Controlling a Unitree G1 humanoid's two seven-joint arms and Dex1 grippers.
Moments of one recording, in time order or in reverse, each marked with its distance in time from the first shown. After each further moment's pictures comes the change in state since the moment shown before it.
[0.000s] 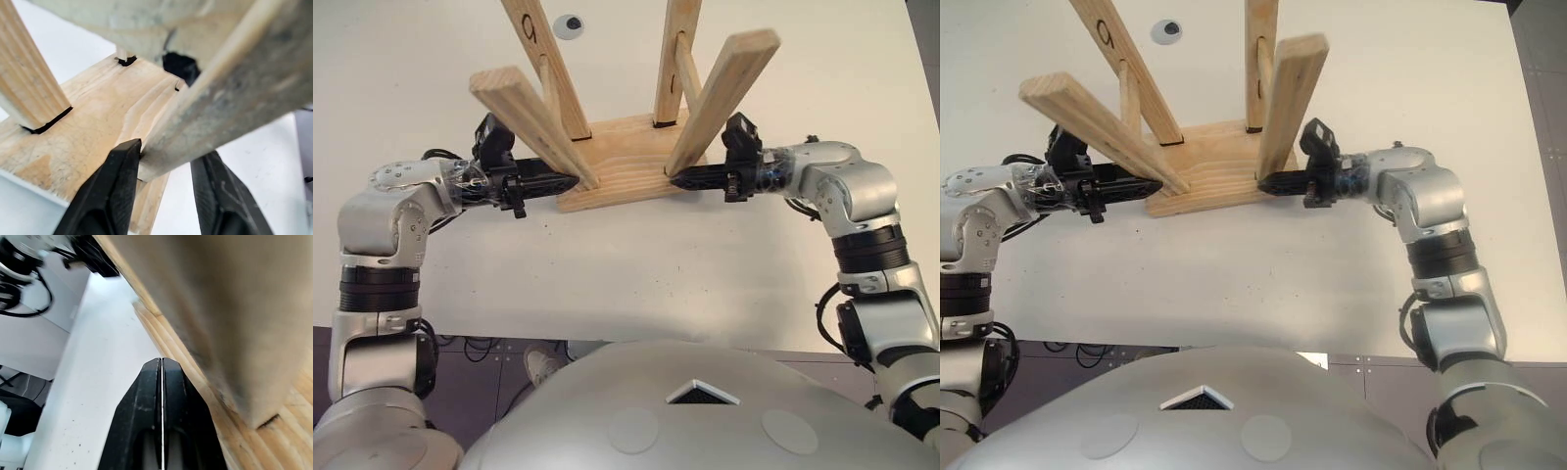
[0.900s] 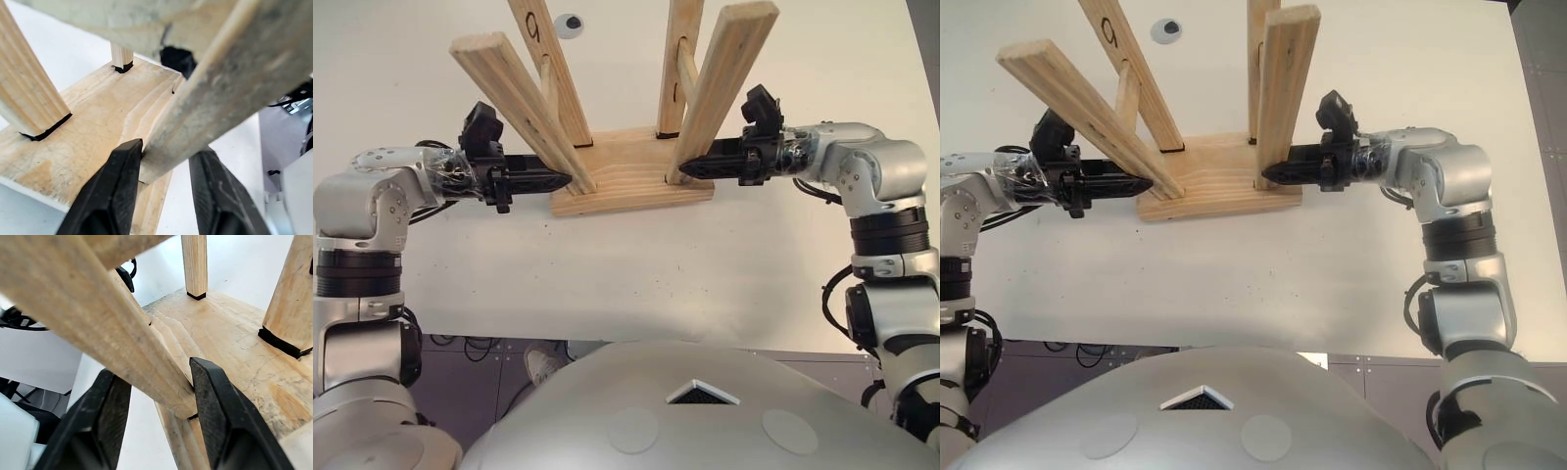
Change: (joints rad) left arm -0.088 0.077 -0.012 0.065 -0.061 0.127 -0.120; right arm -0.086 -0.038 -0.079 0.053 0.097 0.216 0.039
